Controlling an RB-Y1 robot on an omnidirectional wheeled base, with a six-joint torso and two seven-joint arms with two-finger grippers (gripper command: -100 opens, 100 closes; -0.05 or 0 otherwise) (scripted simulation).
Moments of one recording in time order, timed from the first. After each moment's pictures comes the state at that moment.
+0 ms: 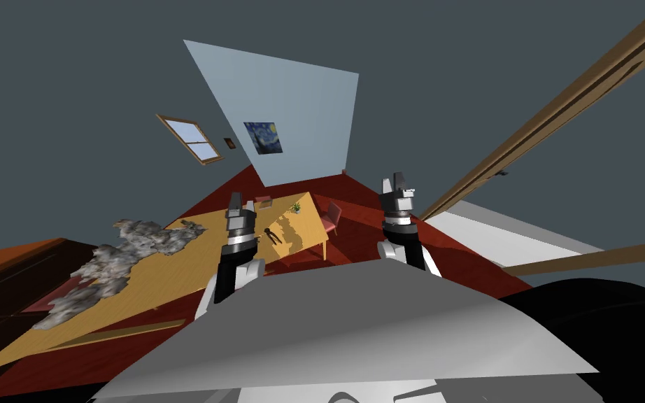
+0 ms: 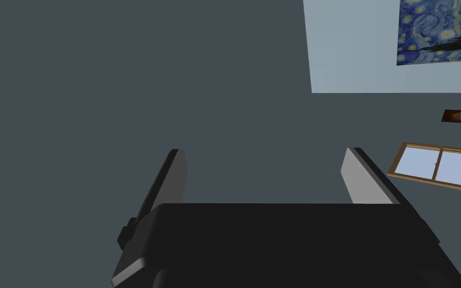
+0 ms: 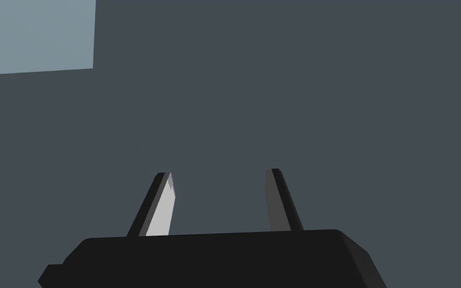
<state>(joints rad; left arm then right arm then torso) 0.44 0.08 0.07 -2.25 -0.02 -0.40 -0.12 0.46 -0.04 -0.06 -2.37 0.11 -0.47 -0.07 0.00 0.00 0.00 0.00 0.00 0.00</state>
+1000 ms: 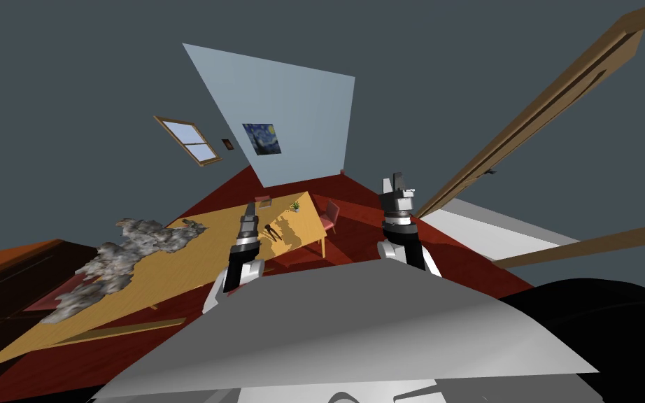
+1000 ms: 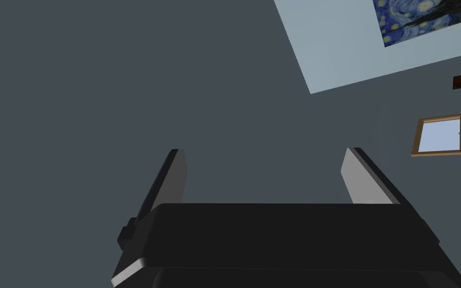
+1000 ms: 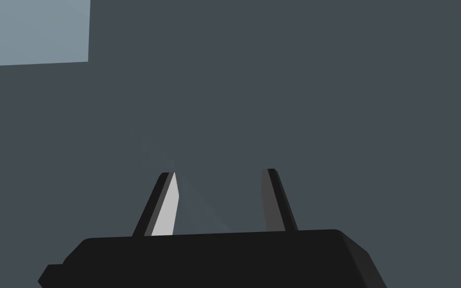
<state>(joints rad) 0.37 0.16 0.12 -1.99 -0.02 -0.48 -0.29 0.46 -0.04 -0.06 -2.37 0.11 -0.47 -0.07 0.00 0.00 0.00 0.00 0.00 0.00</state>
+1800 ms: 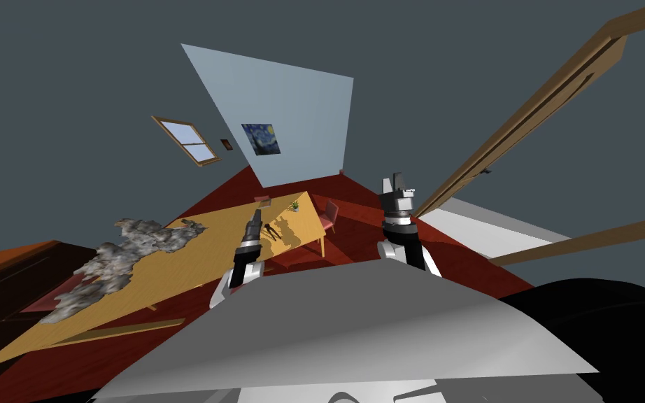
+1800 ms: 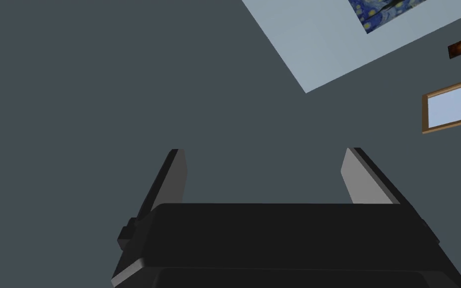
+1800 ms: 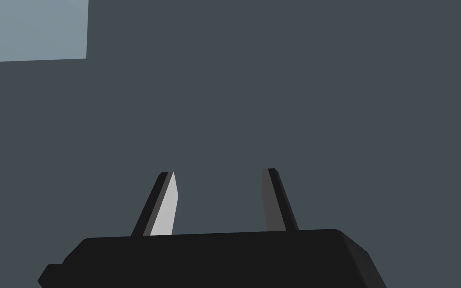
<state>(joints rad) 0.31 0.19 0.15 -1.75 -0.03 -0.56 -0.45 0.46 -0.04 -0.06 -2.37 0.11 -0.47 -0.07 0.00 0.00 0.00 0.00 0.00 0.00</state>
